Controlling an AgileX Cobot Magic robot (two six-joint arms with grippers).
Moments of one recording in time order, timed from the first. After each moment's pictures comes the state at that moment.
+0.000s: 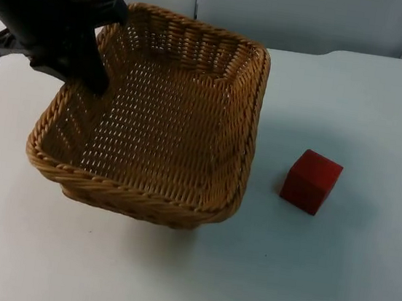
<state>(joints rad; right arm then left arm) -0.09 0.00 -0.52 0.14 1.09 -0.13 -0.14 1.97 -1.31 -0.70 0.81 0.39</state>
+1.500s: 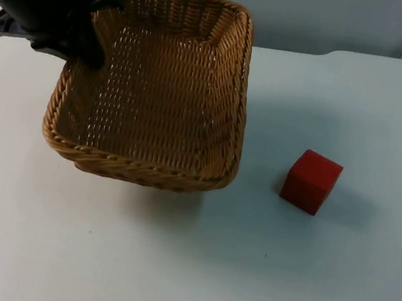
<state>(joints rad) -0.09 0.00 -0.52 0.14 1.09 -0.12 -0.14 1.97 -1.31 -0.72 0.62 0.39</state>
